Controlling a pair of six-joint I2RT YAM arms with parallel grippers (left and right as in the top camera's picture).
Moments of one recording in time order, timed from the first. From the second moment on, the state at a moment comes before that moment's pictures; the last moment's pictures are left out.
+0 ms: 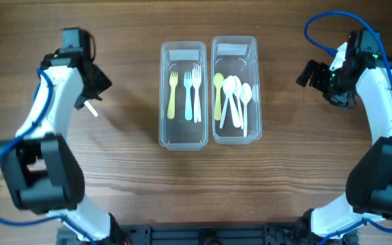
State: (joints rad) left arm 0.09 1.85 1.40 -0.87 -0.18 -0.62; right arm -0.21 1.78 1.38 -0.91 -0.20 0.25
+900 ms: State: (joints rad) left arm 0.22 2.08 1.40 -0.63 -0.13 -0.61; right arm -0.21 1.78 1.38 -0.94 -0.20 0.25
